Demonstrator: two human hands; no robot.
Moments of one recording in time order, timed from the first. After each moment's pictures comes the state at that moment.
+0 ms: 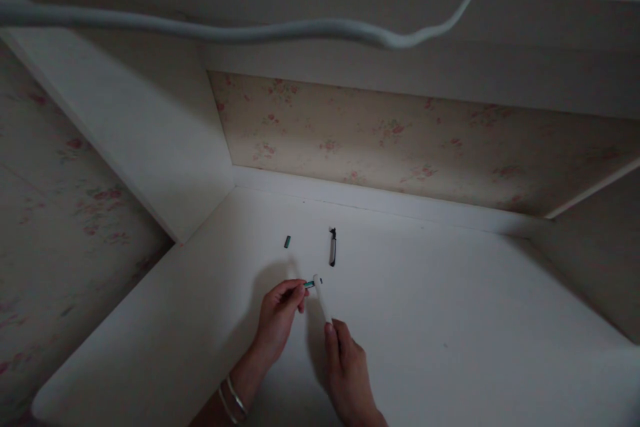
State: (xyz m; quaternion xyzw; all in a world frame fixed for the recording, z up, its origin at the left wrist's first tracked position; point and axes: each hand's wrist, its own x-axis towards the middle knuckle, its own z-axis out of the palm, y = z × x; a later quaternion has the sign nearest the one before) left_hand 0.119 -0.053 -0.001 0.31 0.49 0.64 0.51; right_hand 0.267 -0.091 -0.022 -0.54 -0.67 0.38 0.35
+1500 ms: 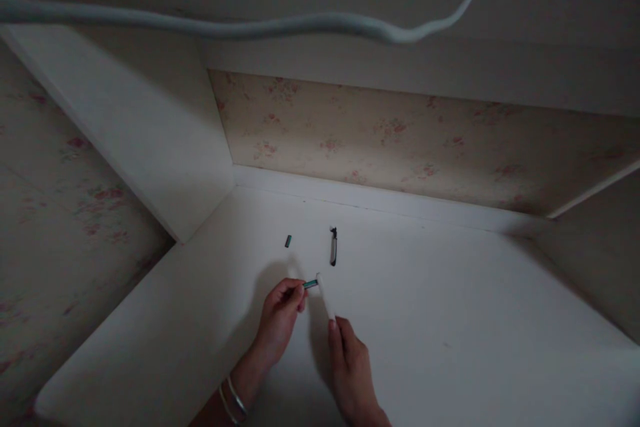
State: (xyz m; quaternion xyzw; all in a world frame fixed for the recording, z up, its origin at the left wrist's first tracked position) left_hand 0.122 -0.054 0.000 0.26 0.43 0.67 0.55; right_hand 0.267 -0.089 -0.022 -0.55 -0.67 0.36 0.35
